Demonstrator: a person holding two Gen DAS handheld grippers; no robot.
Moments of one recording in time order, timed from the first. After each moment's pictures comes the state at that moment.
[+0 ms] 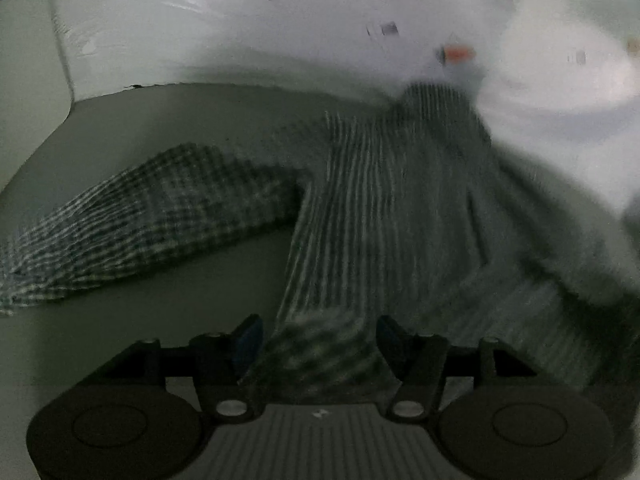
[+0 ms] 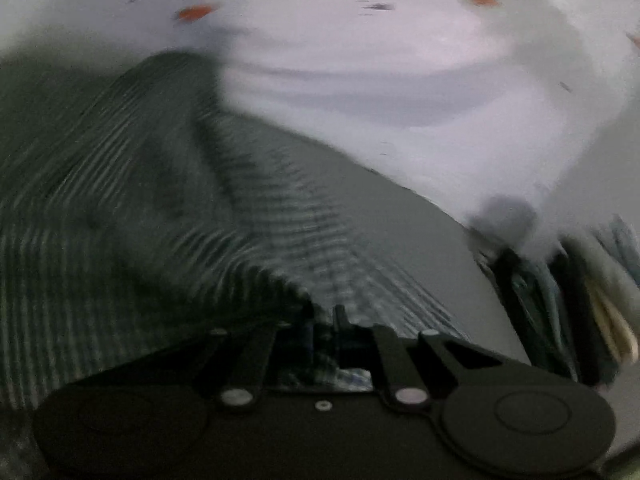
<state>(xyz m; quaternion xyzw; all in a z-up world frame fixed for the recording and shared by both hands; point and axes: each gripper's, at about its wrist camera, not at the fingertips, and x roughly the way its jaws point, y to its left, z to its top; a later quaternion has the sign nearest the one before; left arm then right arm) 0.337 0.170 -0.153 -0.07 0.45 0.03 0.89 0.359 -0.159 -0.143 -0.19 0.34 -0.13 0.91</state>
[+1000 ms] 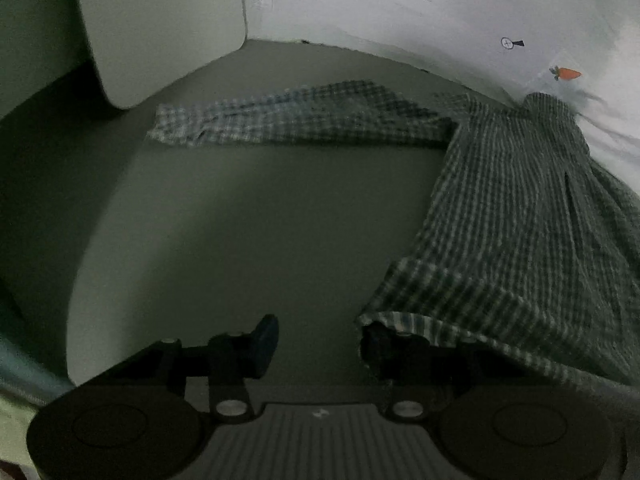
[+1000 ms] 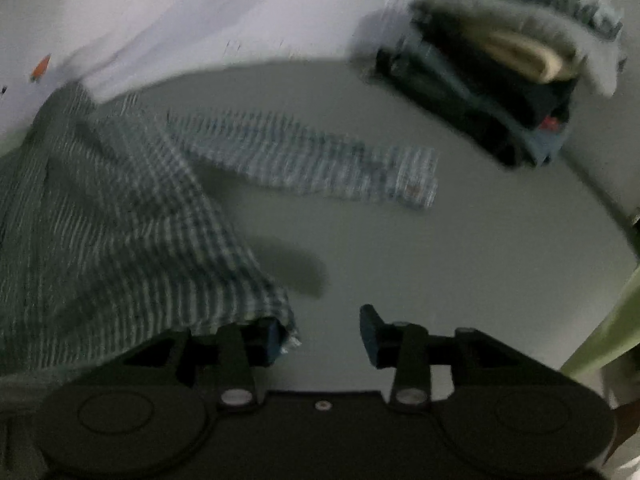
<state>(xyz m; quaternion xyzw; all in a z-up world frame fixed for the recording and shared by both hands) 0.165 0.188 -0.166 -0.15 0.43 0.21 0.86 0.211 -0.332 -0.155 0.06 0.45 -0.16 0.87</state>
